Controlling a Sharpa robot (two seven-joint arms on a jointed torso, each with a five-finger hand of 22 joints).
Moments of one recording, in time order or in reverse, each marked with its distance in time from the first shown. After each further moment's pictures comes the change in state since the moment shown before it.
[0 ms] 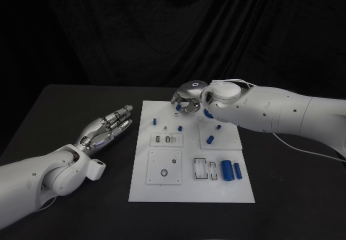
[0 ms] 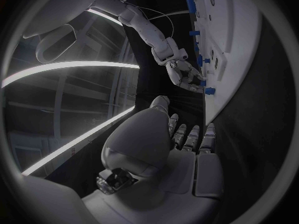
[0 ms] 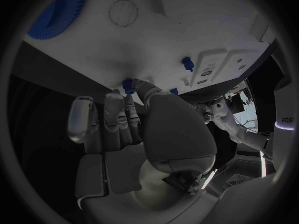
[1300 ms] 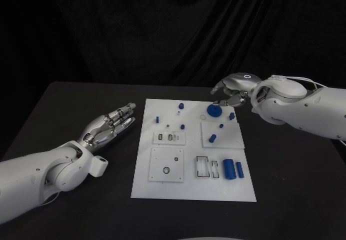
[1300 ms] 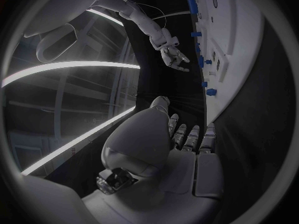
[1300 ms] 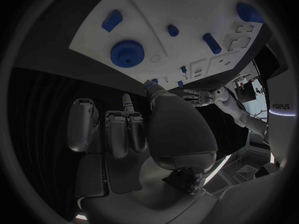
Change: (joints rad) left arm -0.003 -0.024 0.000 0.018 0.000 0.001 0.000; left_hand -0.004 0.004 0.008 0.003 0.014 0.000 0.000 0.000 0.000 0.000 0.000 0.000 0.000 0.000 0.000 0.000 0.000 0.000 0.000 0.000 0.000 -0.001; right arm 0.050 -0.379 -0.015 0.280 0.087 -0.092 -0.033; right_hand -0.102 0.000 -0.162 0.136 0.004 0.133 0.068 0.031 -0.045 0.590 -0.086 1.503 1.241 0.176 -0.041 0.433 0.578 -0.010 0.105 -0.035 0.056 0.043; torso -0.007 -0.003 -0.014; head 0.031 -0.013
